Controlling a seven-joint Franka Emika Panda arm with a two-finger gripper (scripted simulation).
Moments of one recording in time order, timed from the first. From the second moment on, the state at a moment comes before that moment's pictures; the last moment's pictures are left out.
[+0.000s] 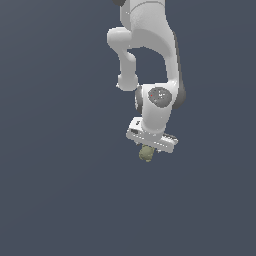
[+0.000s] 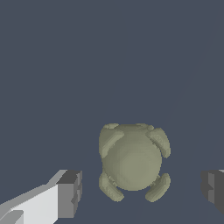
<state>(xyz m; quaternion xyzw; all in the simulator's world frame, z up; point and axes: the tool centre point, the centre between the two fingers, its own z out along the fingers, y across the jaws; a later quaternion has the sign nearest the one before) 0.003 0.091 0.090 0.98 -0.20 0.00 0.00</state>
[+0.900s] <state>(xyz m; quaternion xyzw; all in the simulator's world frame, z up) 0.002 0.092 0.040 0.98 -0.20 0.00 0.00</state>
